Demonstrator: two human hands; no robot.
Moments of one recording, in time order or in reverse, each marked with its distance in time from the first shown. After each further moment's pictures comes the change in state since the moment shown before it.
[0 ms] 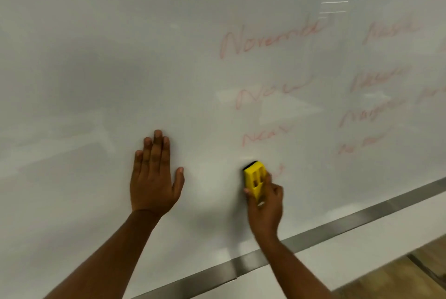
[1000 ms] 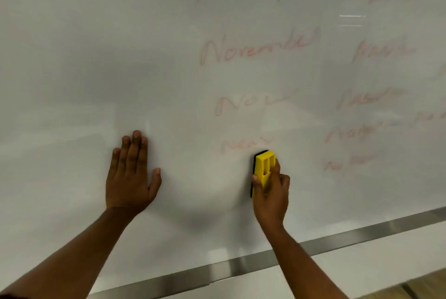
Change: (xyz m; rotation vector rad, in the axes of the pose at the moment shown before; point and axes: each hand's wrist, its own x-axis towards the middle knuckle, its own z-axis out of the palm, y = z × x) left_hand -0.004 0.009 0.000 0.067 -0.024 -0.048; right_hand 0.078 0.005 -0.061 -0.100 -0.030 -0.125
